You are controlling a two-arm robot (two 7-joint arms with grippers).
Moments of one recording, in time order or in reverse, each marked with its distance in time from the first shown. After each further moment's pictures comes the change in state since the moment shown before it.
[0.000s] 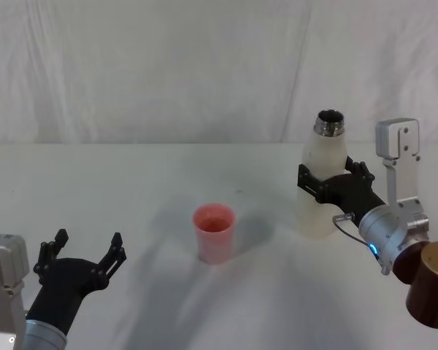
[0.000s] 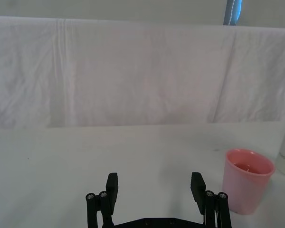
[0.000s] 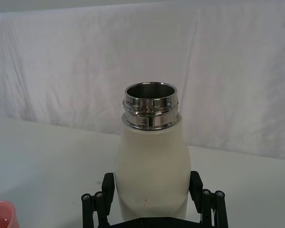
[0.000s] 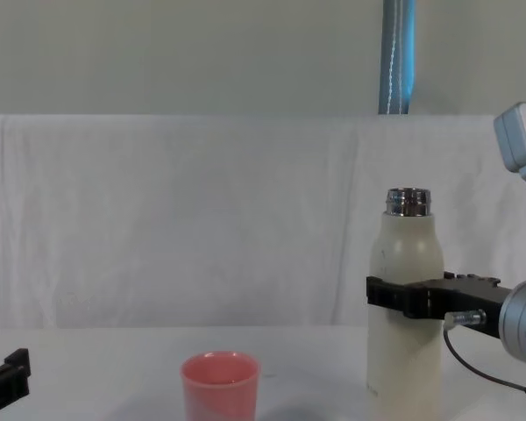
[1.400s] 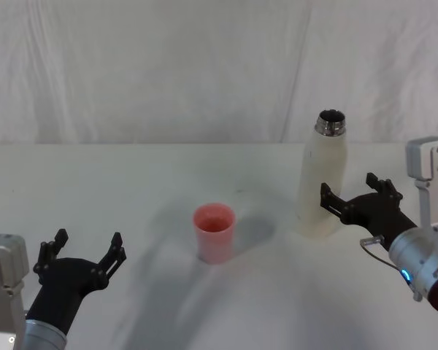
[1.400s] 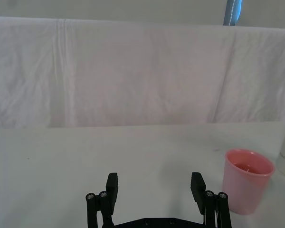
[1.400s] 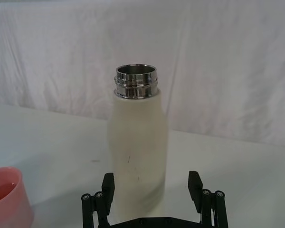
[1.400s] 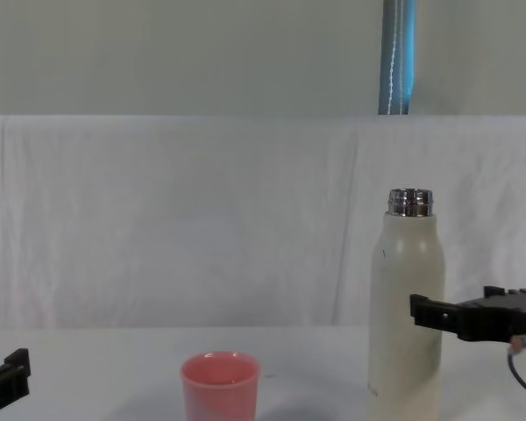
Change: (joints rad) left arm 0.000 0.000 0.000 0.000 0.000 0.000 0.000; right arm -0.142 0.076 0.027 -0.189 0.018 0.064 0.007
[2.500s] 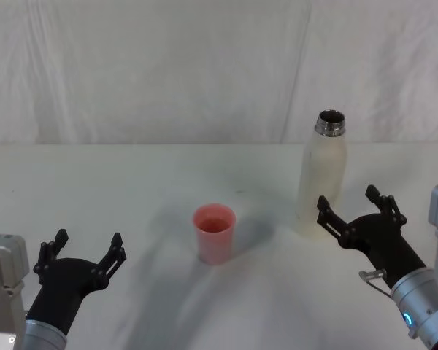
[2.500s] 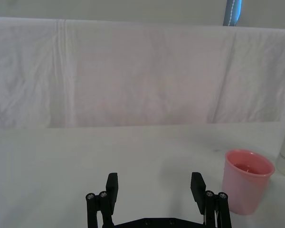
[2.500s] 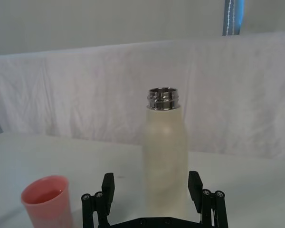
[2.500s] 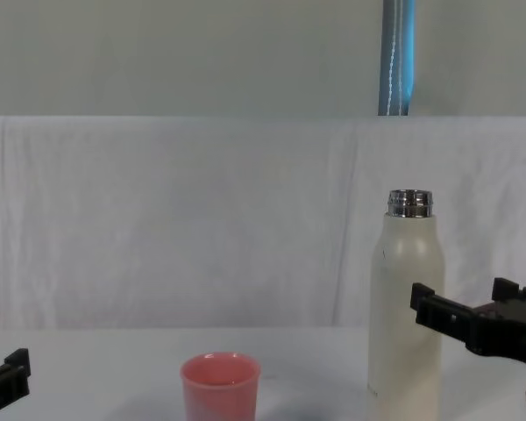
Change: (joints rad) left arm 0.000 0.000 0.000 0.000 0.000 0.000 0.000; right arm -0.193 -0.023 0.012 -0.120 0.024 -0.238 0.027
